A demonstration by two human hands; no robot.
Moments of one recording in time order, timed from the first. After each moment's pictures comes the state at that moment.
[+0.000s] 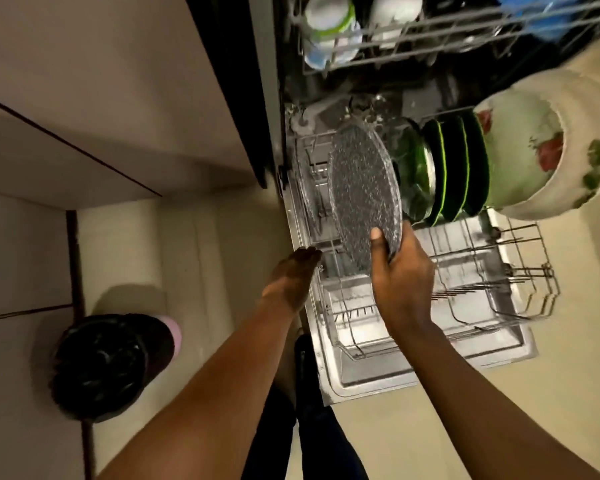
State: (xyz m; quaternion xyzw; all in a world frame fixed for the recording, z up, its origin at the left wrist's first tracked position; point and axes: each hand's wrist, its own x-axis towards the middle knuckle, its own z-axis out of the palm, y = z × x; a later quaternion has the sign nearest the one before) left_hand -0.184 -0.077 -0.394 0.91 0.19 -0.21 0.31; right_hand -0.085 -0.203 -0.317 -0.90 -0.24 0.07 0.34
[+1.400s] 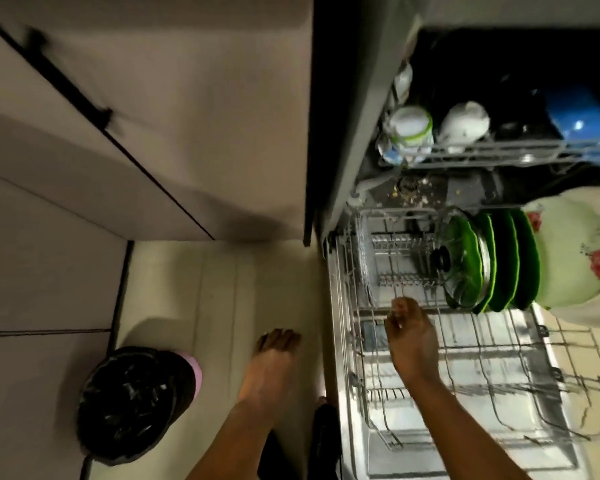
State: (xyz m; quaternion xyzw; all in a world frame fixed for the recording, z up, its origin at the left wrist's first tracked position) left_hand -0.299 -0.042 -0.397 0.94 0.26 -0.10 0.19; right_hand -0.091 -0.160 -0.382 -0.92 -0.22 0.18 0.28
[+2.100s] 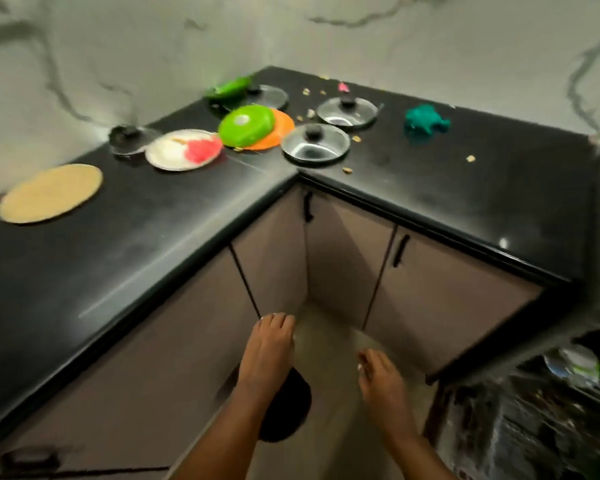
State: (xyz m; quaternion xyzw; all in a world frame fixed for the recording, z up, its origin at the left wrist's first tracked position) left_hand -0.542 0.036 -0.085 0.78 0.61 0.11 0.01; right_hand -0.332 -0.013 -0.147 -0.70 -0.63 0.22 0.26
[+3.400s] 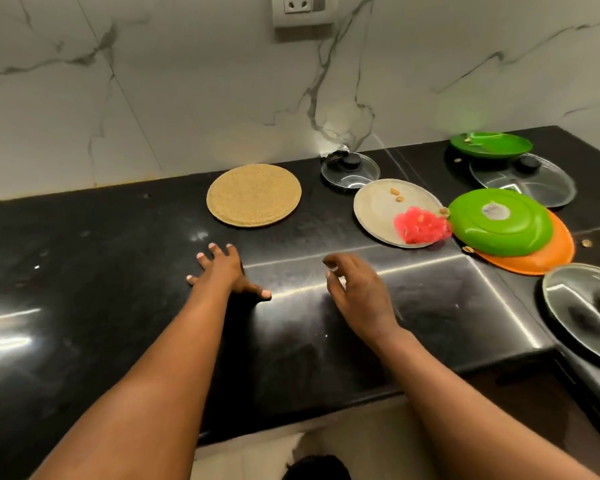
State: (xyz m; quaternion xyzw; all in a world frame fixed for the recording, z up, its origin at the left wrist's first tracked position) left_hand -0.928 0.235 0.036 0.25 0.92 -0.01 0.30; right_hand -0.710 0.341 0.015 -0.26 -0.89 0.25 0.29
